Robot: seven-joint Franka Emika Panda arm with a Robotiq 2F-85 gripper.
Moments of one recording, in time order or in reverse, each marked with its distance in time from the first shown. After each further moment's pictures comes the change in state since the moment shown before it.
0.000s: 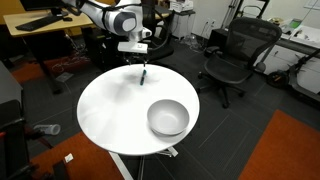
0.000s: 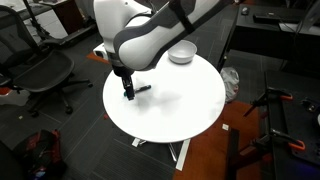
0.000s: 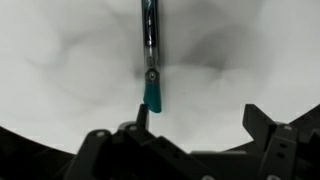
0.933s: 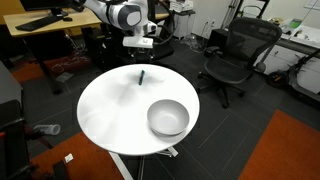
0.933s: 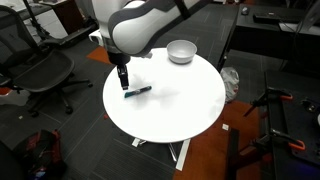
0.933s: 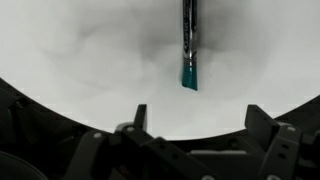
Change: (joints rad) arm -0.026 0.003 0.000 0.078 0.005 -0.021 0.000
